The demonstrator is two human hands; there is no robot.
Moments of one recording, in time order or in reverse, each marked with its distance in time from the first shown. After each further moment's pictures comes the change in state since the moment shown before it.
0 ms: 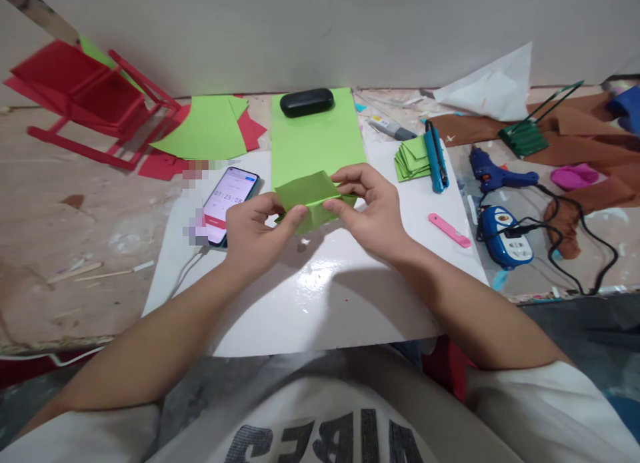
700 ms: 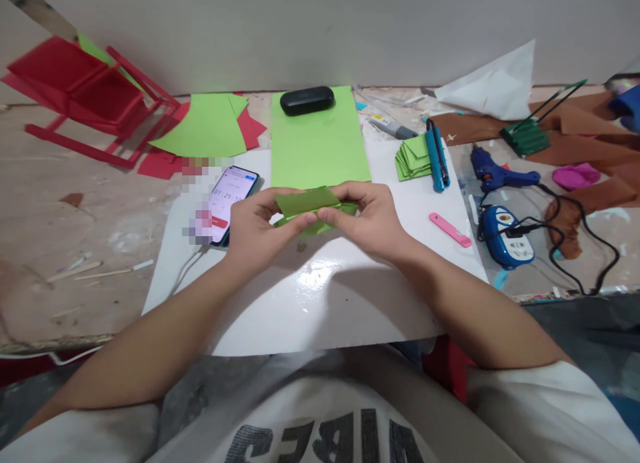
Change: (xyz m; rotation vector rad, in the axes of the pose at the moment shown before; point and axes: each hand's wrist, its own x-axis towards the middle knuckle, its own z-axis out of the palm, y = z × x) left_hand 0.003 -0.002 -0.001 -0.139 -0.120 -0.045; right_hand 0.000 -0.024 -0.001 0.059 -0.141 0.187
